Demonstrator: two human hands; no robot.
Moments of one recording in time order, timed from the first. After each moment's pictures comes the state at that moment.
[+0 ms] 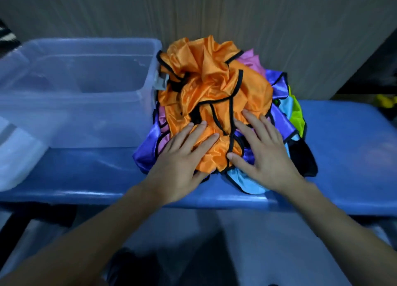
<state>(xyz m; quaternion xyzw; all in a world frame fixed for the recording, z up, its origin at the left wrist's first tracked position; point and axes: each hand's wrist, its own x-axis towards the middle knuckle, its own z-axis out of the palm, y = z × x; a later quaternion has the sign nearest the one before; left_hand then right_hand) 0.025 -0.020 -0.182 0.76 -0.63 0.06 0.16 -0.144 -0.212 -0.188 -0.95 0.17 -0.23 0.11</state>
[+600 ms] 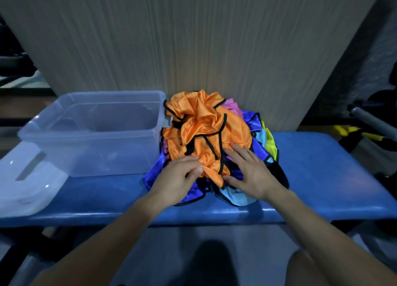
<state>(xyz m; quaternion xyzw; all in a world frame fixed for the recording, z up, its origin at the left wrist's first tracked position) 0.026 -0.011 -0.144 0.76 -0.56 -0.09 0.32 -0.156 -0.203 -0.153 -0.96 0.23 -0.08 0.15</state>
